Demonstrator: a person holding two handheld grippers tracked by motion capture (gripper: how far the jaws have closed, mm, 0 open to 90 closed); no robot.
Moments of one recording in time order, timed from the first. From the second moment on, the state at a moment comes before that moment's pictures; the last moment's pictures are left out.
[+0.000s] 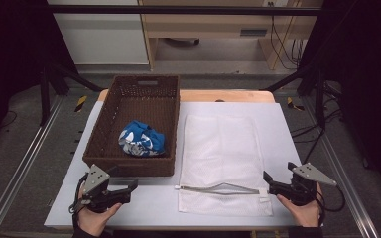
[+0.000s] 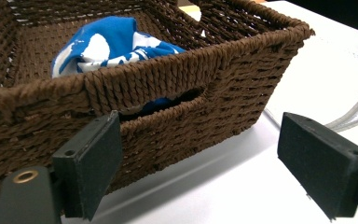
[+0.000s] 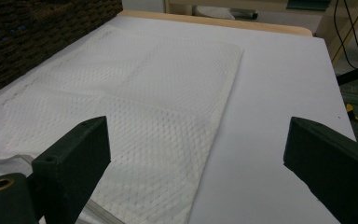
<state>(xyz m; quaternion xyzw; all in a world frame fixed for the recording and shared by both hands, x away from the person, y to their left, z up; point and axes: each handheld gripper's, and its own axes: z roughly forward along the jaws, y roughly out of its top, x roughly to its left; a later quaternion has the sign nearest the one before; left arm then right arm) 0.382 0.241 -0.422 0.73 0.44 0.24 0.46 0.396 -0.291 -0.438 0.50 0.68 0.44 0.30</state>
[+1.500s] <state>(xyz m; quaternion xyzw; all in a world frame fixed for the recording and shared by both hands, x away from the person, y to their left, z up) 0.411 0.248 -0.377 0.71 0.44 0.26 0.49 0.398 -0.274 -0.438 0.49 0.69 0.45 0.28</state>
